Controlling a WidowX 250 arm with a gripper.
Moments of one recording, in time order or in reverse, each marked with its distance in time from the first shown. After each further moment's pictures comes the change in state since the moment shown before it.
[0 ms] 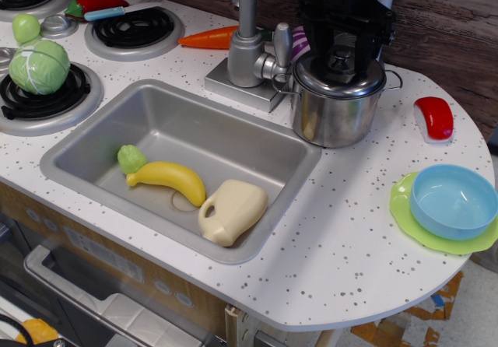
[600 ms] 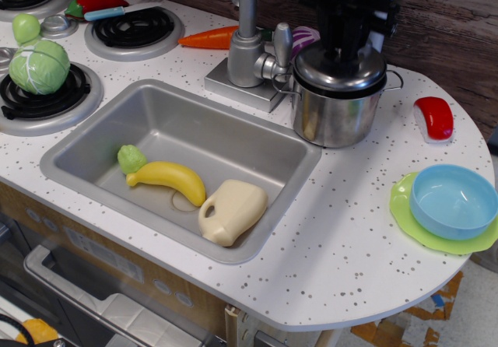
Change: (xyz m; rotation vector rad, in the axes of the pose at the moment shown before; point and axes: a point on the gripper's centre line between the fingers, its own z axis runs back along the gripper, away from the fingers) arm 0.005 0.000 0.019 0.076 0.072 -0.037
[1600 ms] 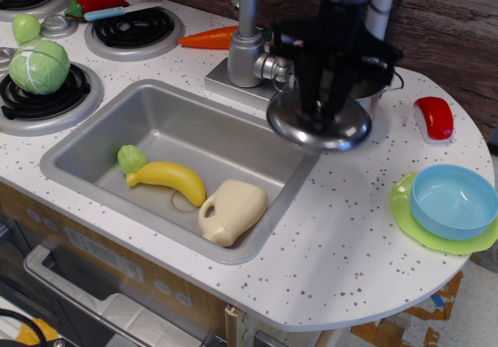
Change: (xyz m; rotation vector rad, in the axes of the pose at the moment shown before) arm -0.095 -0.039 0.006 0.063 0.072 0.360
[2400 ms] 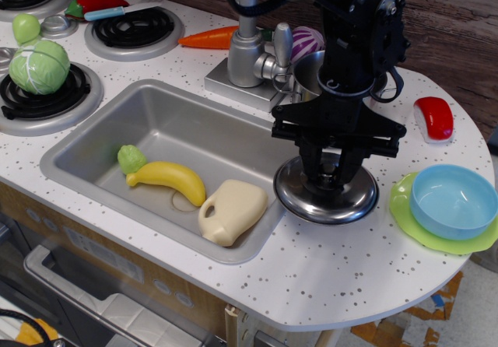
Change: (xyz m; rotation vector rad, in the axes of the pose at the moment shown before) arm -0.033 -0.015 -0.034 -0.032 0.006 0.088
